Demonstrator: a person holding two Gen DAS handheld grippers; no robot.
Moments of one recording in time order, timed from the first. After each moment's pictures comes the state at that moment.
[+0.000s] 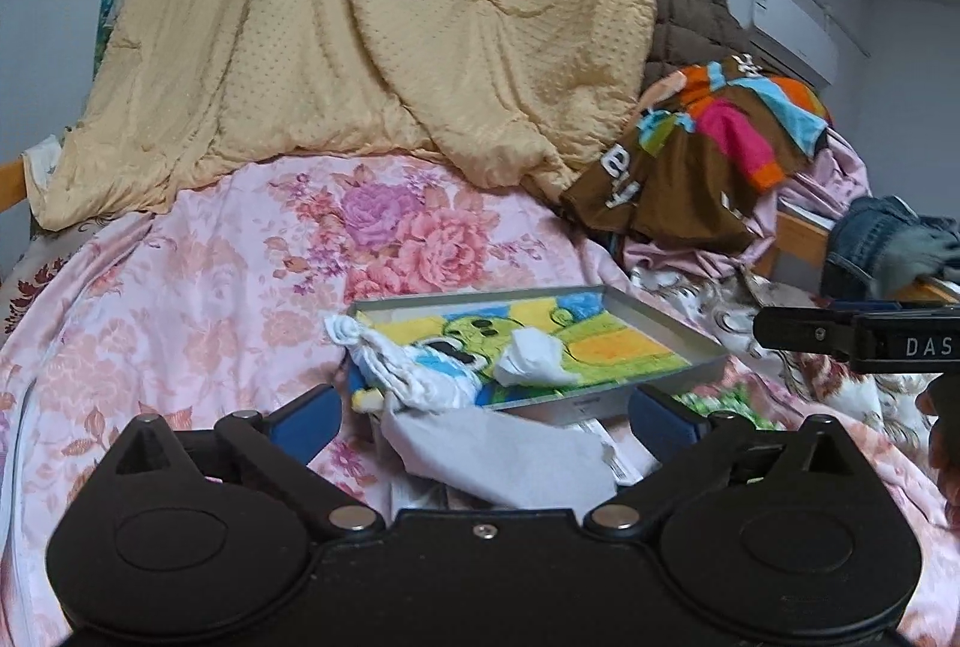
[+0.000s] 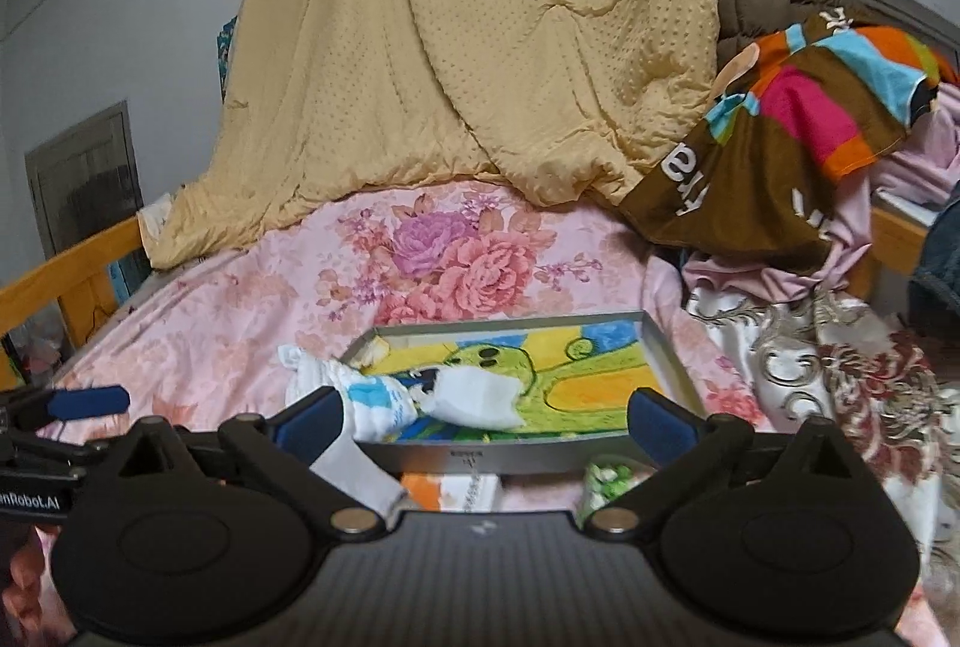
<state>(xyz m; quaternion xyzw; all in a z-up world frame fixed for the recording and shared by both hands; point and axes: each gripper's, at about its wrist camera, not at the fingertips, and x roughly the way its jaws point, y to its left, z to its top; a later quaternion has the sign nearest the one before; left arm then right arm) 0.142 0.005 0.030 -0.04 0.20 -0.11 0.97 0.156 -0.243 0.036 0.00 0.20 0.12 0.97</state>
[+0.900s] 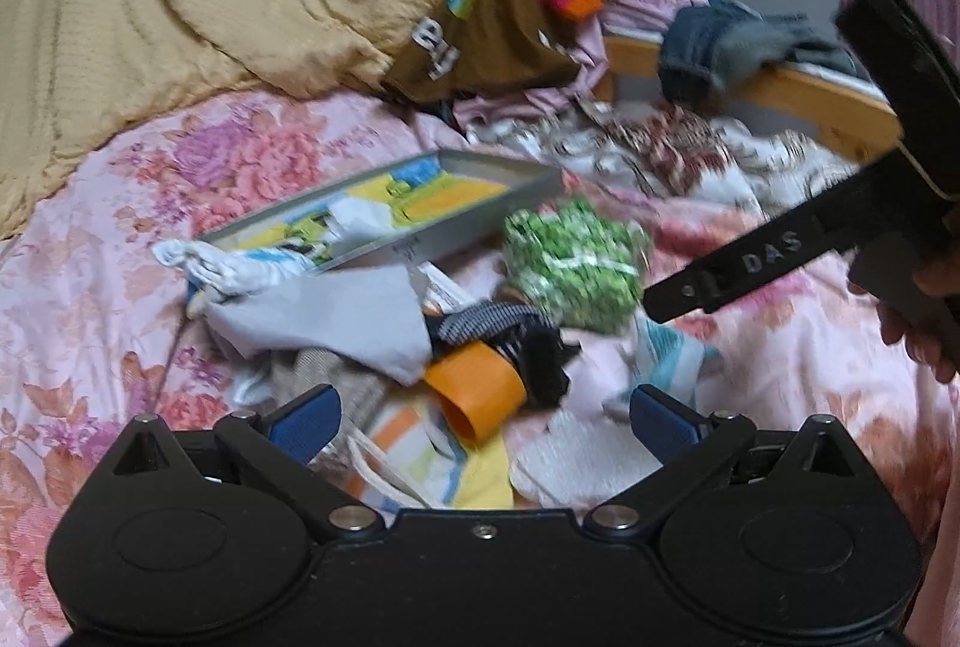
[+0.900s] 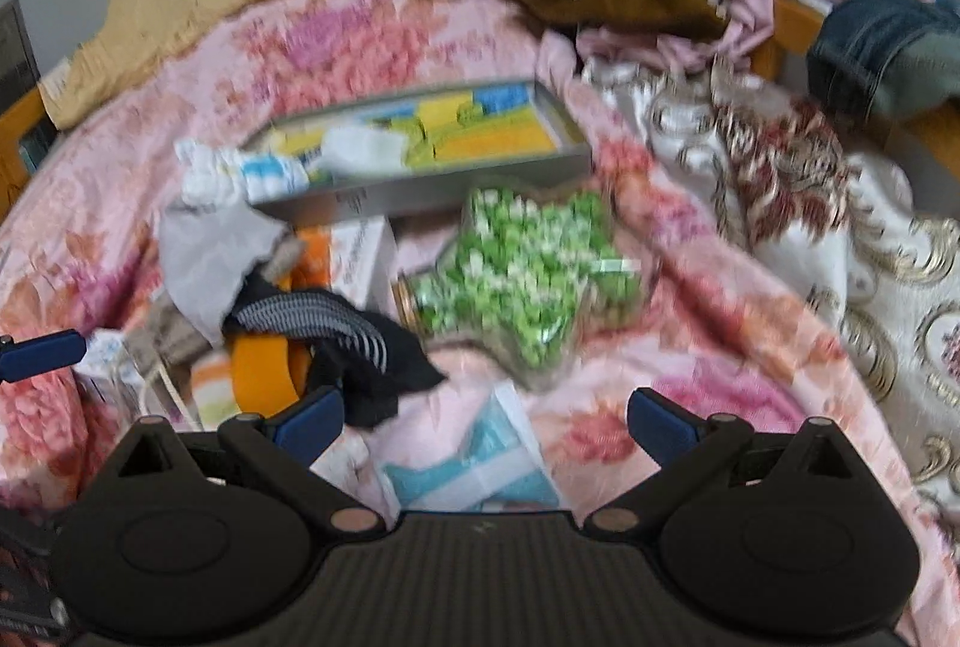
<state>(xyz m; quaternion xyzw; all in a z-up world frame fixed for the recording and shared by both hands) 0.100 -0.066 -0.020 0.09 0.28 -0.24 0.93 0.138 -0.274 -0.029 0.01 0.41 0.04 0.91</state>
